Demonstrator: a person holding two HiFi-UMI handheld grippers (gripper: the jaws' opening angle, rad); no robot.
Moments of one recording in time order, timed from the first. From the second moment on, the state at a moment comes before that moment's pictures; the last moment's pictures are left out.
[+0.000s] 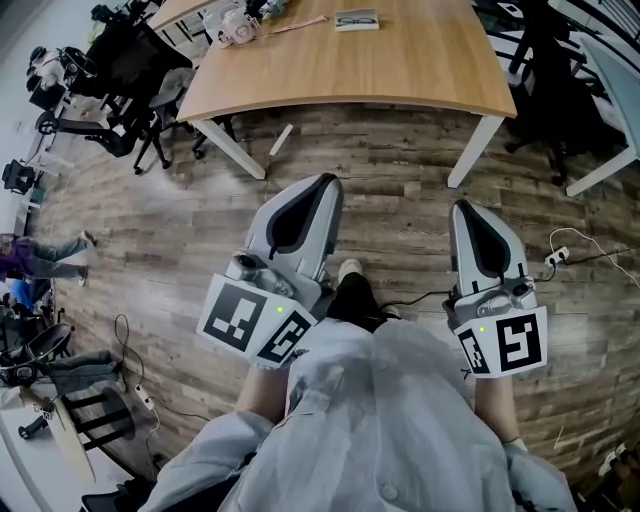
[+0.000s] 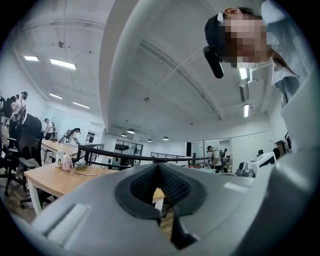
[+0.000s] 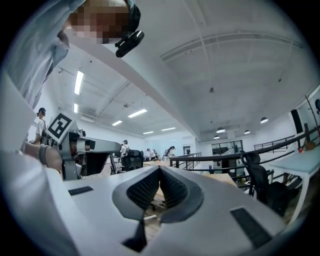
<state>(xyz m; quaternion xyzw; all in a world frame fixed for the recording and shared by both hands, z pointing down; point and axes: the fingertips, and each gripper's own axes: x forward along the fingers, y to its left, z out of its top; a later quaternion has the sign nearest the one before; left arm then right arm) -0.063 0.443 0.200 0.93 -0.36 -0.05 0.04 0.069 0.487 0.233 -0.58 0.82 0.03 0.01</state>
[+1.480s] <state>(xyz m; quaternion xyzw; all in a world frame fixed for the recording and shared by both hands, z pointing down) -0.091 0.181 0.214 0.94 -0.33 -0.05 0.07 0.037 0.229 0.243 -0.59 0.81 -0.01 -0.01</state>
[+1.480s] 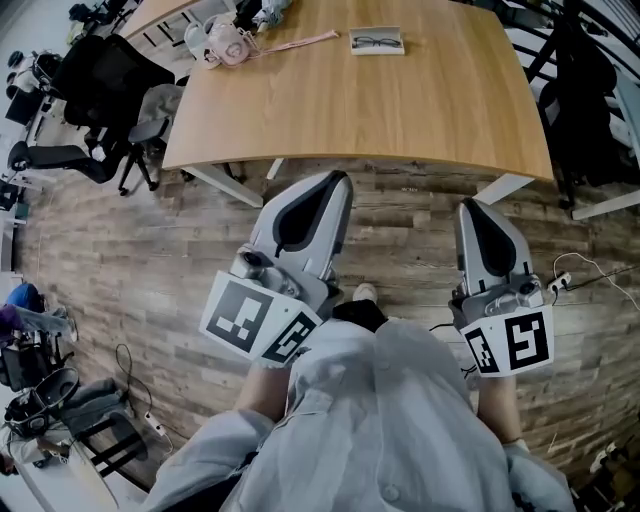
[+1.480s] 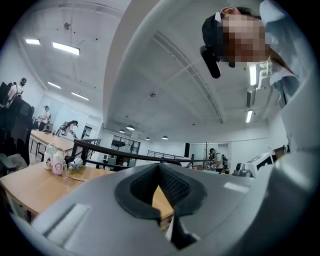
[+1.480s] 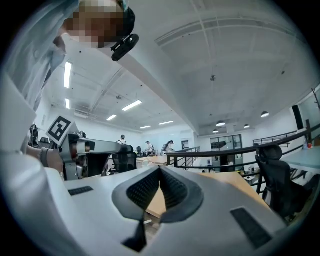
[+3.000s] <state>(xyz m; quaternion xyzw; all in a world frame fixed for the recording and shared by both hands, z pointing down) -0.123 0.106 0.220 0.94 -0.34 -0.06 0.06 0.018 0.153 0.248 -0.59 0.81 0.01 -0.02</state>
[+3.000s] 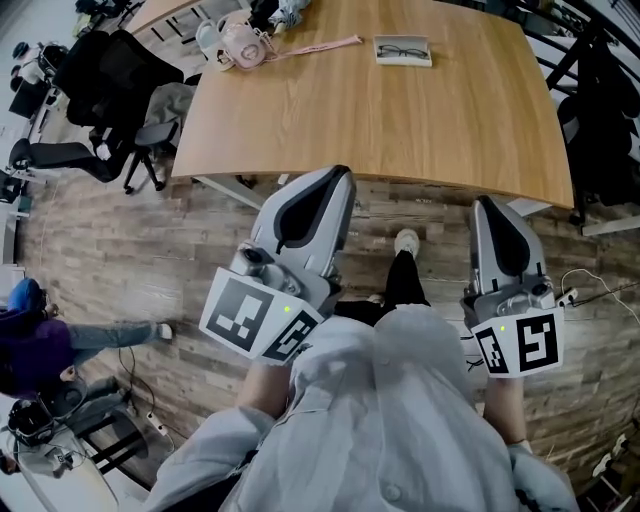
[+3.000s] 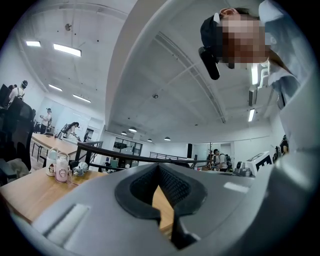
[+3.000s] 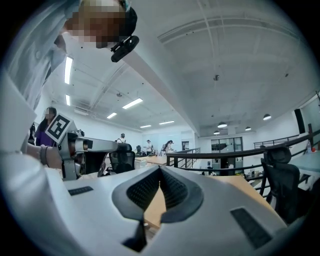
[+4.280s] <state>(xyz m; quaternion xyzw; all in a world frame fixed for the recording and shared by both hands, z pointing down) -0.038 -0.075 0.222 0.92 -0.39 -0.04 0.07 0.101 -0.053 0.251 -0.53 0.84 0.00 -0.02</state>
